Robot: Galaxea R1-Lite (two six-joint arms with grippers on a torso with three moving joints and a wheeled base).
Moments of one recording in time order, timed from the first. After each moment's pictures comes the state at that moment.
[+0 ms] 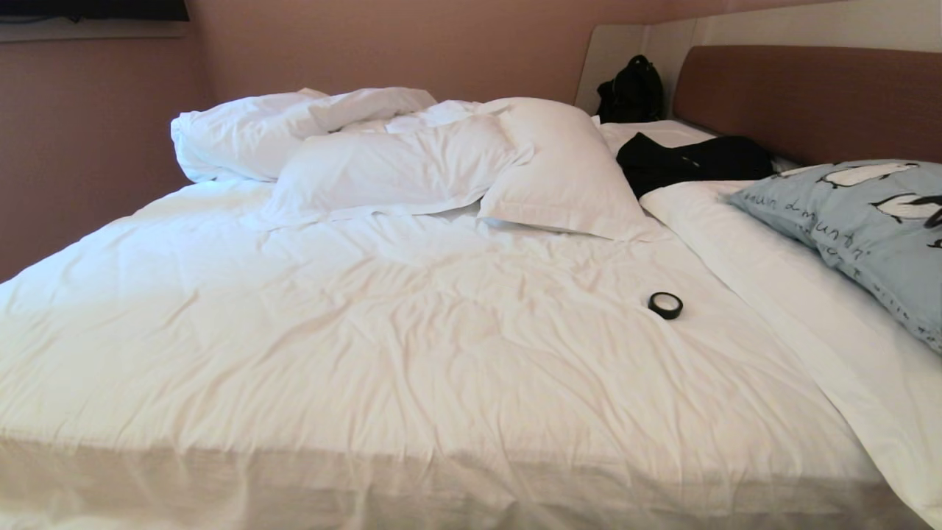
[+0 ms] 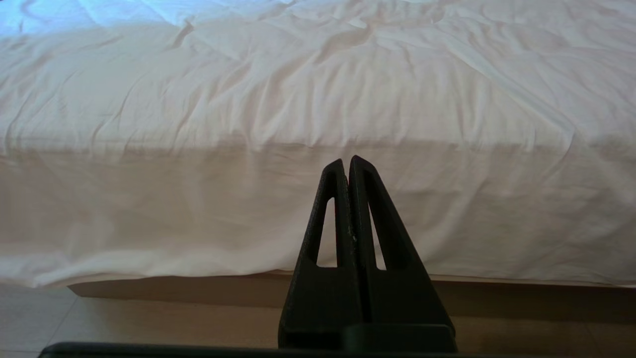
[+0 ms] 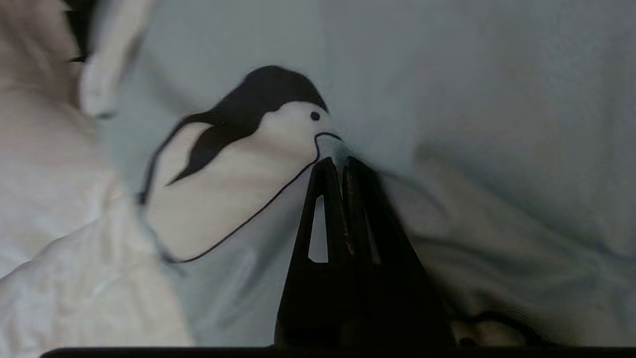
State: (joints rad) left arm 0.00 0.00 0.00 0.00 0.00 0.00; right arm -0.66 2.05 -1.92 0.21 0.16 0.38
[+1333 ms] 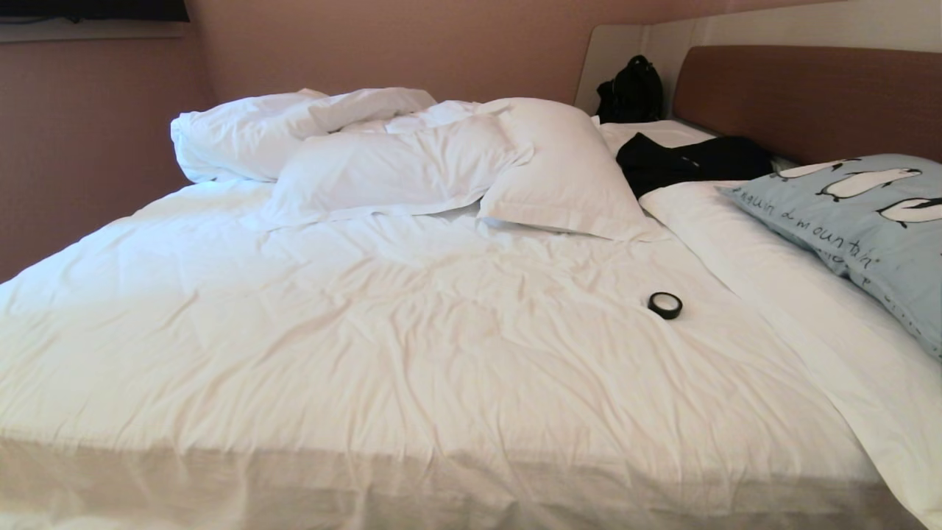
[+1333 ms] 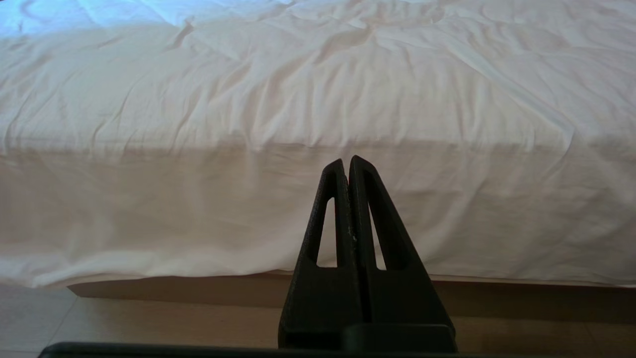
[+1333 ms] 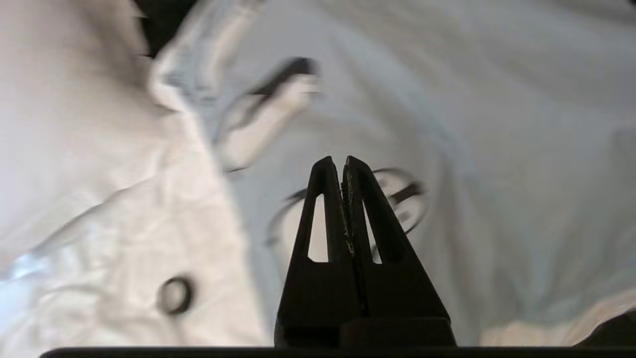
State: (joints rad) left arm 0.00 0.00 0.00 0.00 0.00 0.00; right arm -0.85 1.68 -1.69 0.29 0.42 0.31
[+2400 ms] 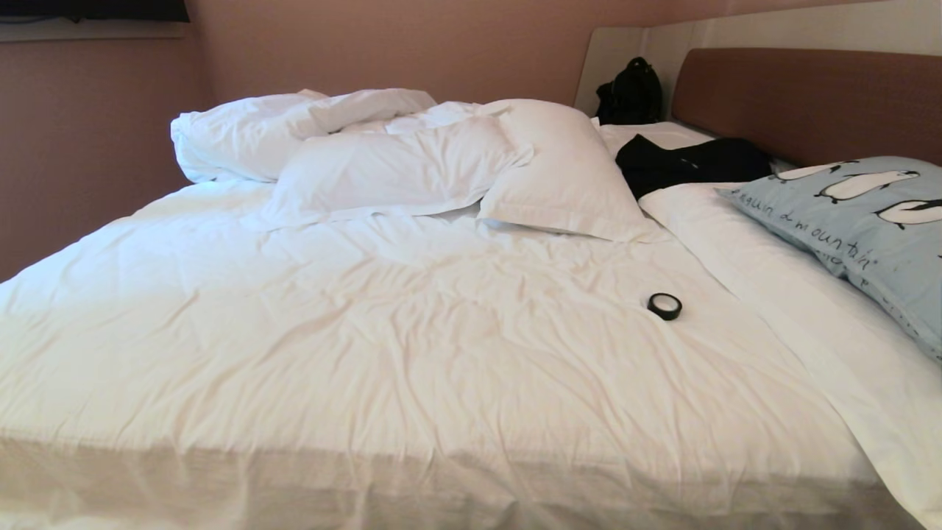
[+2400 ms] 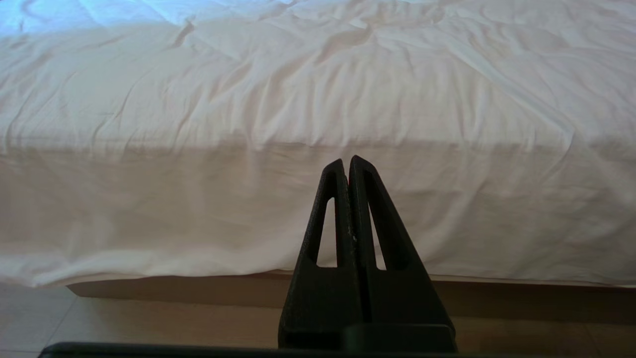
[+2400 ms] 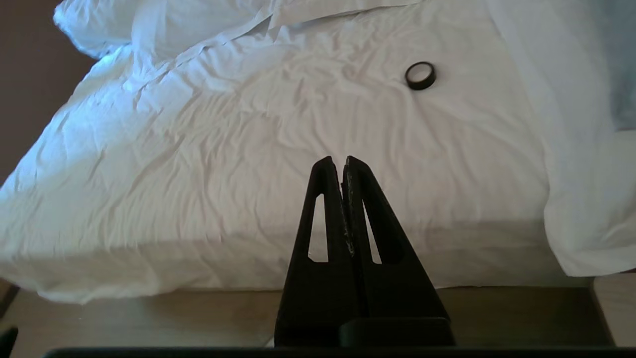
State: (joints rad) left arm 0.00 0.00 0.00 0.00 0.00 0.00; right arm -0.62 0.65 -1.23 0.77 0.77 0.23
